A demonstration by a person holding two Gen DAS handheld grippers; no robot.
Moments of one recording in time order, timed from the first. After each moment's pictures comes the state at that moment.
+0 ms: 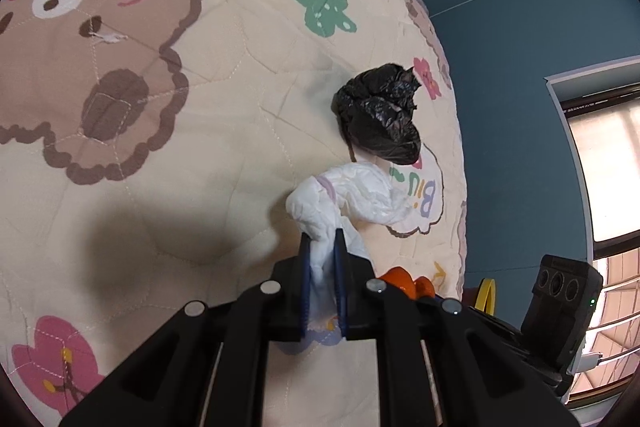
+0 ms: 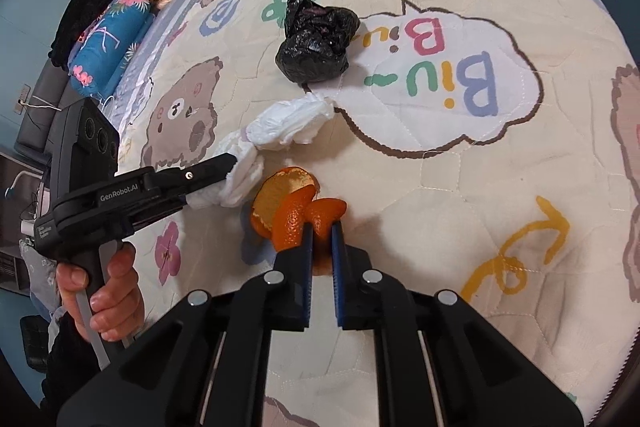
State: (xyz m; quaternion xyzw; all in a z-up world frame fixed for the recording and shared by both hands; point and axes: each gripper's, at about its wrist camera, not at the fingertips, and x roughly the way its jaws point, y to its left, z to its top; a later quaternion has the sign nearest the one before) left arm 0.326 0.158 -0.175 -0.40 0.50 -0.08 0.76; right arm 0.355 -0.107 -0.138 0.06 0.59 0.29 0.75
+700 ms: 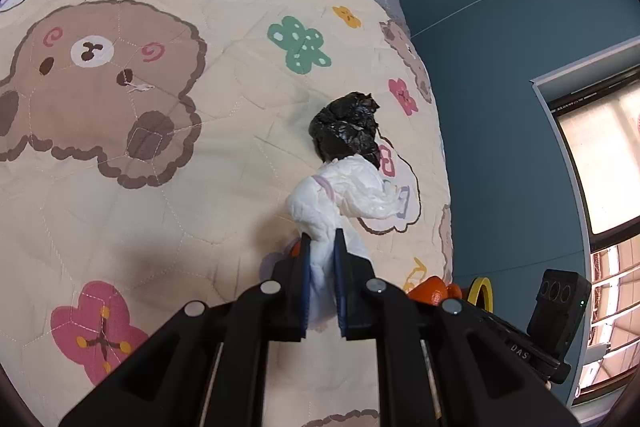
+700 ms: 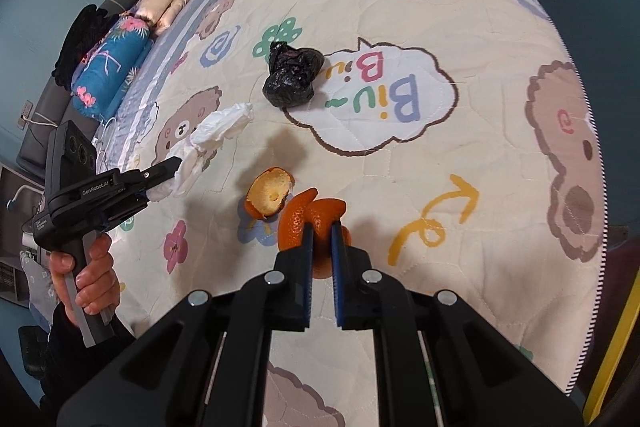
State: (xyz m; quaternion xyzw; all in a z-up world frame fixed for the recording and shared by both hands) left arm 0.295 0.159 -0.121 -0.37 0.48 -0.07 0.80; right arm 0.329 -0.175 -0.094 0.08 0.56 0.27 0.78
